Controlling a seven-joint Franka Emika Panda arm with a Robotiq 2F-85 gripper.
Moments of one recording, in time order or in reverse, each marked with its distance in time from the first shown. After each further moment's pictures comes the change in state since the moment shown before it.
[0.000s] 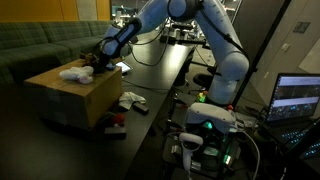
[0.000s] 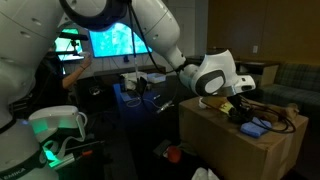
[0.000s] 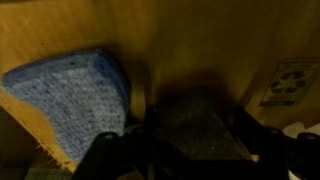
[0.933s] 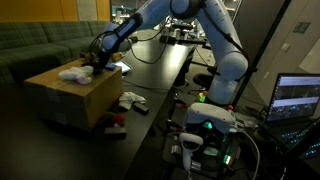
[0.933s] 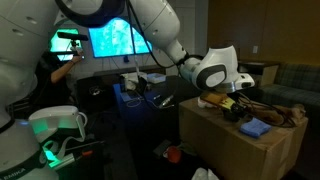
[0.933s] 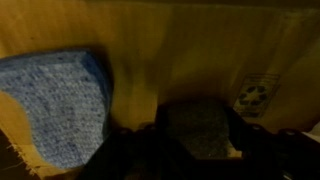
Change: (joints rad) arm -0.062 -0.027 0.086 0.013 0.000 -0.150 -0.119
